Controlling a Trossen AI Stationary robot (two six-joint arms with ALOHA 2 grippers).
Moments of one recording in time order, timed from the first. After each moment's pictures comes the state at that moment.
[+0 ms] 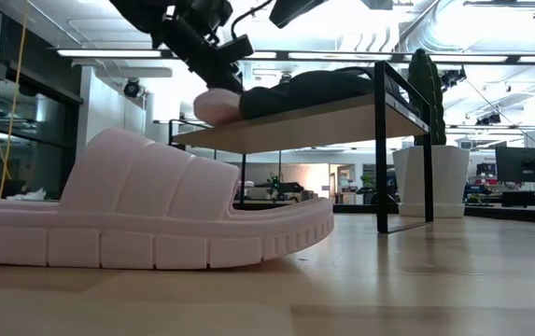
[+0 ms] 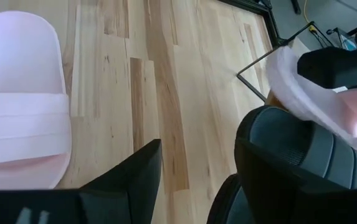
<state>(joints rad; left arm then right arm) 0.56 1.55 1.14 -0.14 -0.14 0.67 0.38 1.80 1.65 -0.81 0.64 0.13</state>
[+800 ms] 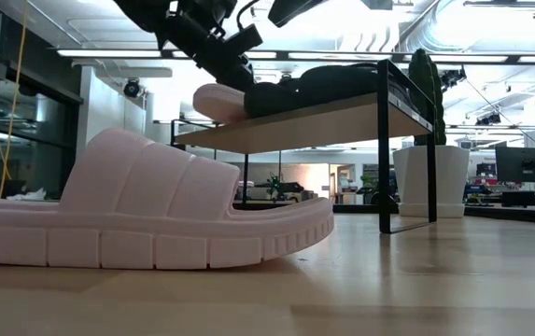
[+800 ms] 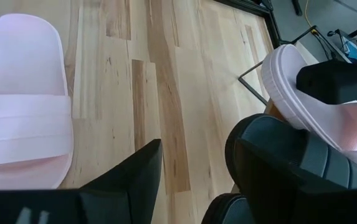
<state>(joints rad) 0.48 1.57 1.14 -0.05 -0.14 0.64 0.38 1.80 1.65 -0.81 0.63 0.12</state>
